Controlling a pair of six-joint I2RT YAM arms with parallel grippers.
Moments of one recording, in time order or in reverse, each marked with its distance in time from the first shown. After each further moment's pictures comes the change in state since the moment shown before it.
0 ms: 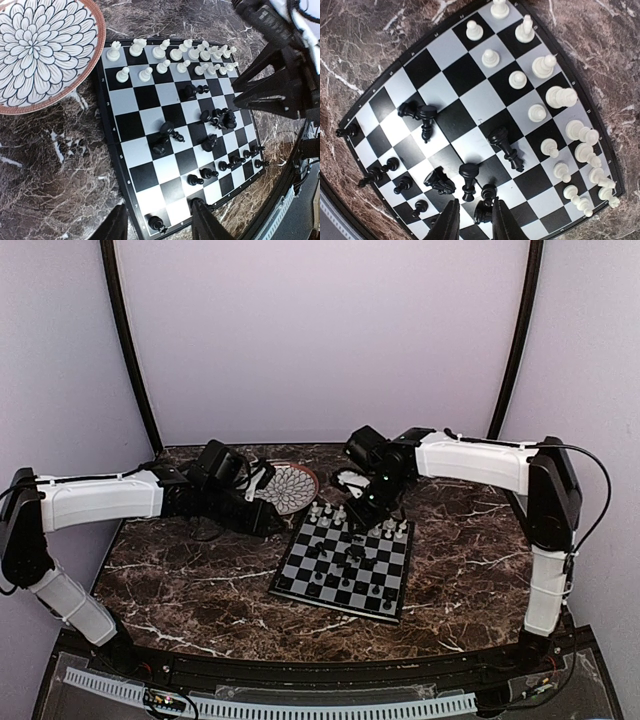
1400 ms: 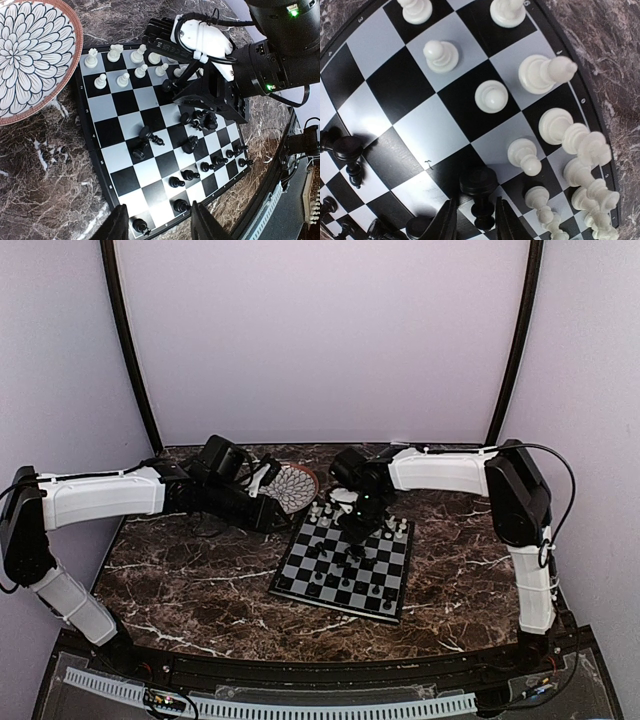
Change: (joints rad) left arm -0.007 0.017 0.036 0.010 0.080 0.003; right arm 0.006 0.188 0.057 0.042 0.158 -0.051
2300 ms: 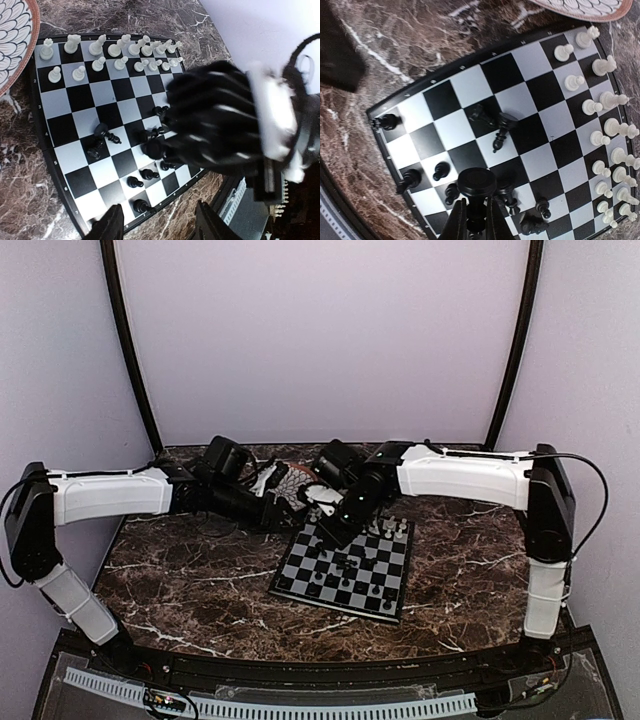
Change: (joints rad) left arm 0.013 0.034 0.000 0.070 0.181 -0.105; right arm 0.159 -0.159 -0.034 -0.002 -0.071 0.029
